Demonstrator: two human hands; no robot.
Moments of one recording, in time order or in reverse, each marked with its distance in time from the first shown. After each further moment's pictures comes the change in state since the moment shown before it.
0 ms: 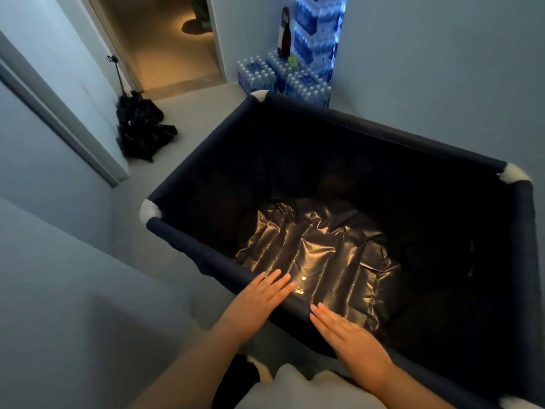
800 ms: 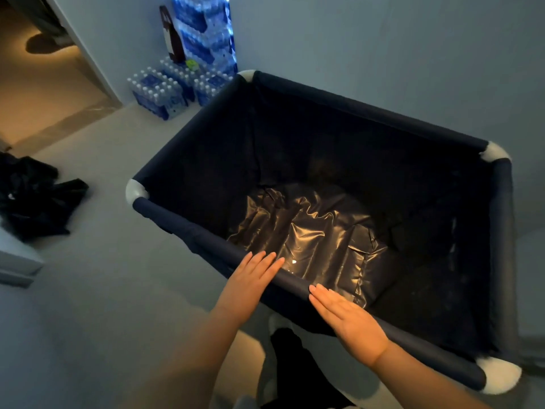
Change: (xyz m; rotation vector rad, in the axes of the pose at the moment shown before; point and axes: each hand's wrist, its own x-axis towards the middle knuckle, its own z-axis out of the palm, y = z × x) left_hand 0.119 -0.221 -0.033 -0.042 0.099 0.278; right_hand 0.189 -0.006 -0.016 0.082 0.251 0.406
